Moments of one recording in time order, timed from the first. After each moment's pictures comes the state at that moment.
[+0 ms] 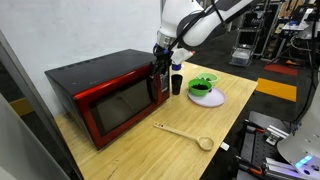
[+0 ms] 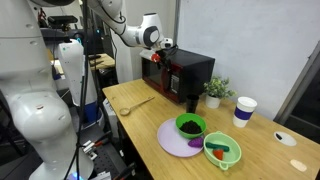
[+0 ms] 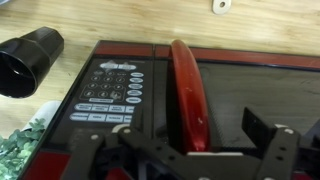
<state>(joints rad) 0.12 0.08 0.10 -2.12 -0.11 2.53 0.28</state>
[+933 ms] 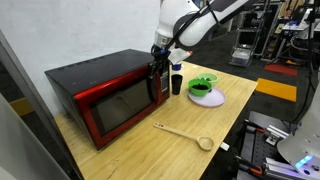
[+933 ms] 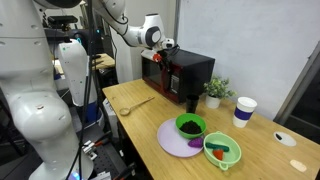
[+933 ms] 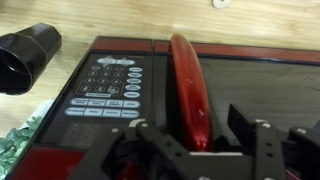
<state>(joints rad) 0.13 0.12 0.09 -2.08 -0.11 2.52 0.28</state>
